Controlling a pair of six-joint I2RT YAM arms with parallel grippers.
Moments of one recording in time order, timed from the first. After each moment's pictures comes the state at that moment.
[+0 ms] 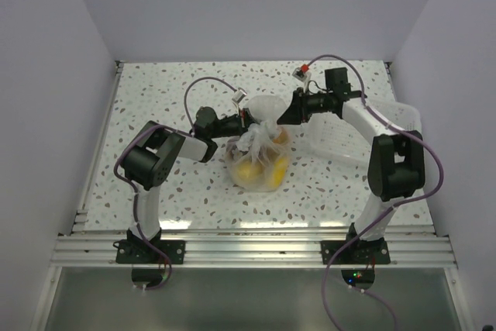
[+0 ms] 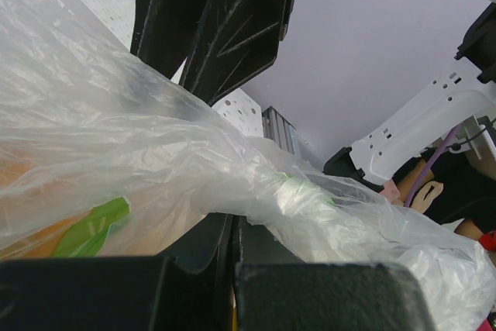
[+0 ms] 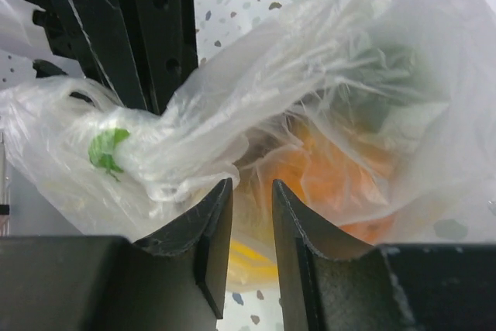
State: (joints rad) left arm -0.50 2.02 0.95 1.27 0.97 -0.98; right arm 0.16 1.80 1.35 -0.43 -1.09 -0.14
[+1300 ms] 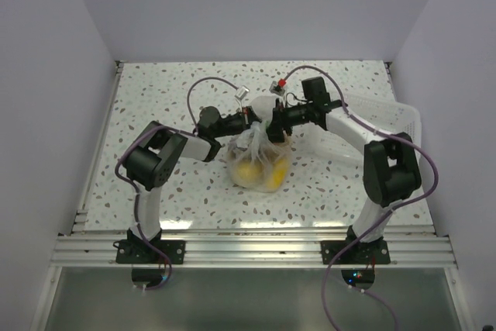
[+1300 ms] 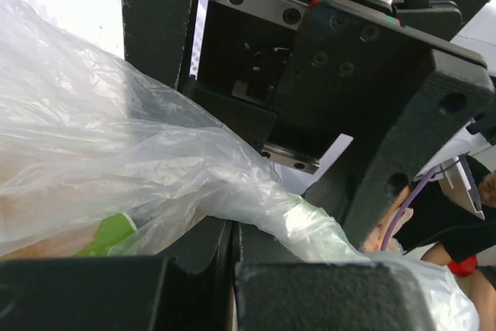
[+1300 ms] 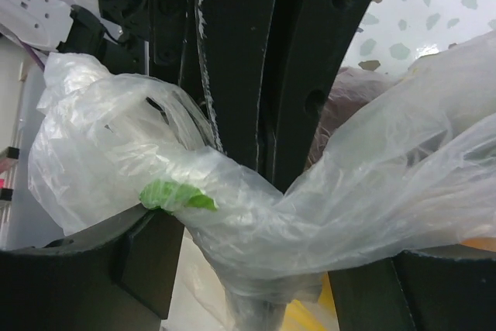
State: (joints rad) left arm -0.53 2.03 0.98 1.28 0.91 -1.08; right arm 0.33 1.76 1.26 -0.32 -1.12 -0.15
